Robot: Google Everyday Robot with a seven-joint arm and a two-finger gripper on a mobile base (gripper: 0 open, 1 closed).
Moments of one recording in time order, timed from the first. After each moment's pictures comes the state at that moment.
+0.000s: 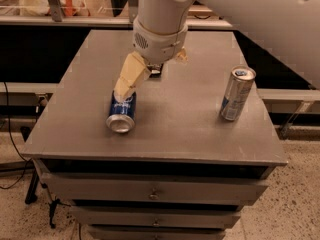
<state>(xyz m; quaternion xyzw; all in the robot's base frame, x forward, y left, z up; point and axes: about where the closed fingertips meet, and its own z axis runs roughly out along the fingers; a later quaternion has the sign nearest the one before) 0.526 -0.002 0.923 -0.34 0.93 0.03 0.11</state>
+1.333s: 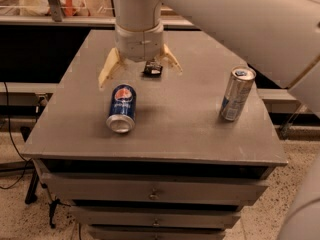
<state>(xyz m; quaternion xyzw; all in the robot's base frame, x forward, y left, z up) 0.541 0.023 0.910 -0.14 0.99 0.01 0.05</state>
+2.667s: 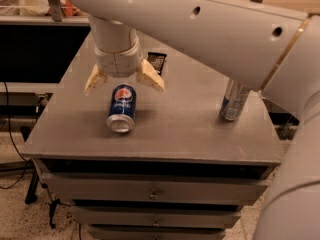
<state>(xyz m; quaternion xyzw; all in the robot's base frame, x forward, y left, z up) 0.546 0.065 0.872 0.00 1.00 0.00 0.06</state>
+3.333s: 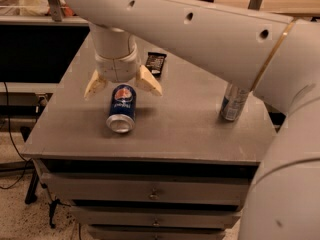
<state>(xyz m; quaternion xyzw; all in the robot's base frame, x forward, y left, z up) 0.551 0.071 0.852 0.00 1.00 0.01 0.05</state>
